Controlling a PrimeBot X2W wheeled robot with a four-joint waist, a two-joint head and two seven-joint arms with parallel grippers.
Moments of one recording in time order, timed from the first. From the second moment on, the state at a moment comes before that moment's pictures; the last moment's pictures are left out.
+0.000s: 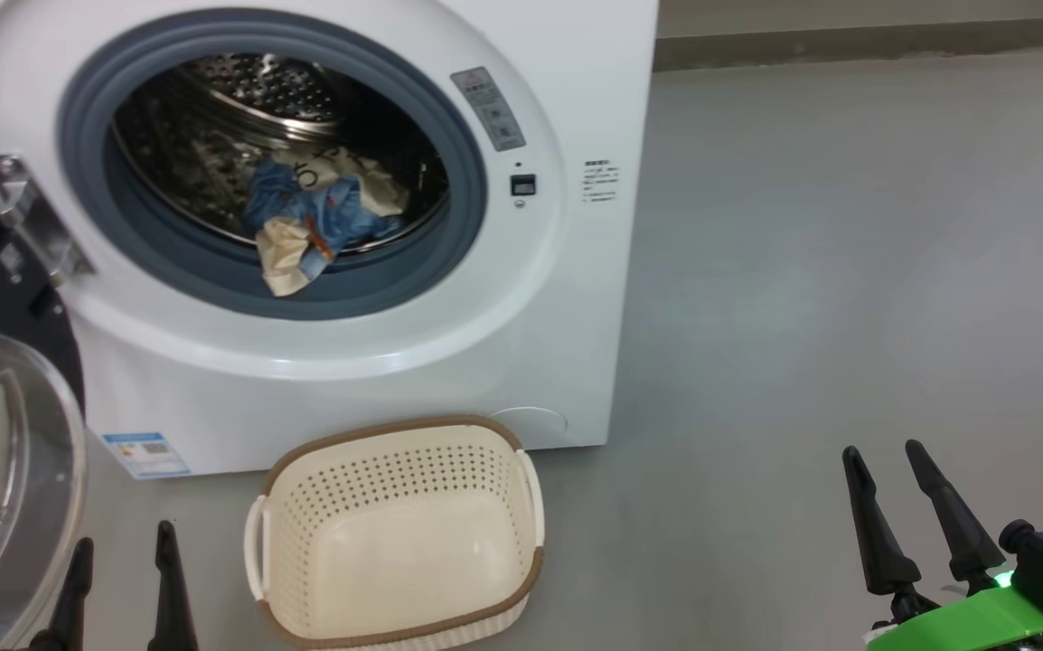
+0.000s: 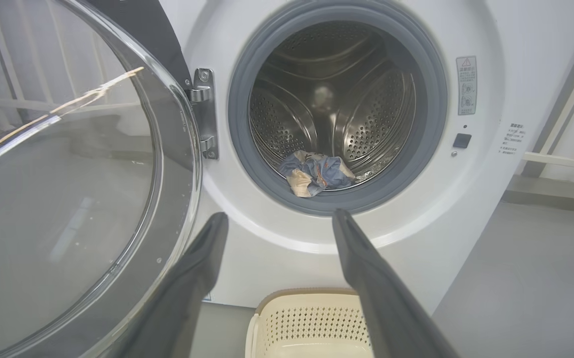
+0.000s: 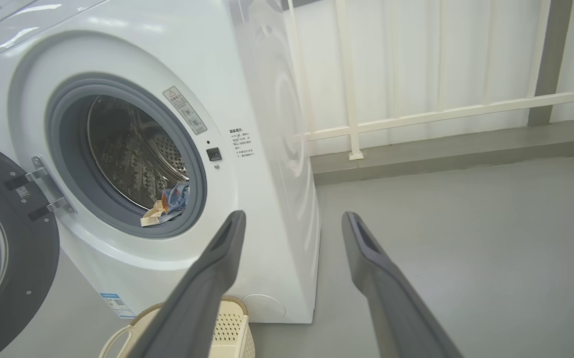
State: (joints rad) left arm 0.03 0.04 0.16 0.22 -0.21 -0.13 -0.26; right arm 0.05 -0.19 0.09 0.11 0.44 0.13 -0.25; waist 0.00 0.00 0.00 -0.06
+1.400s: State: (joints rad) left arm 0.09 0.04 0.17 0.18 -0.25 -0.10 -0.26; right arm 0.04 -0.20 0.19 0.13 0.44 0.13 -0.25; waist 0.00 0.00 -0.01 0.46
